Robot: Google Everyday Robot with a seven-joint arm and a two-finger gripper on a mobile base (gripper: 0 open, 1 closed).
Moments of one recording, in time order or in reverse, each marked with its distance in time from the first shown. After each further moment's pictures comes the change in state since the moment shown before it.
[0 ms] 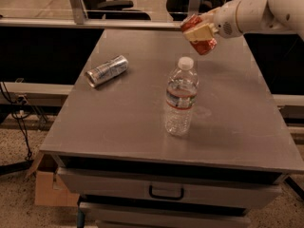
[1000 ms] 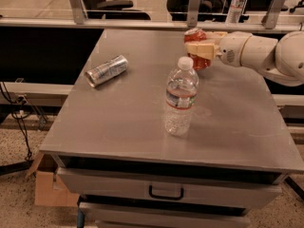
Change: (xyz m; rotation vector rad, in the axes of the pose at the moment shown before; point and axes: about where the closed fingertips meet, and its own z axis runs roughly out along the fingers) arm 0.032 0.027 -0.014 0.044 -0.286 0.237
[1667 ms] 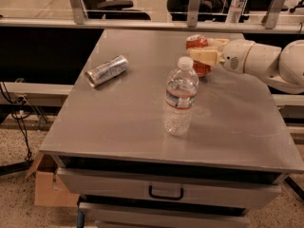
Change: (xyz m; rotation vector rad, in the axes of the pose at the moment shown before) arm 0.017 0.006 -0.012 -0.040 -0.014 0.044
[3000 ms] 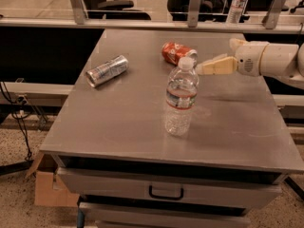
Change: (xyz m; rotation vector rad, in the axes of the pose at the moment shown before) arm 0.012 0.001 -0.037 0.013 0.134 0.001
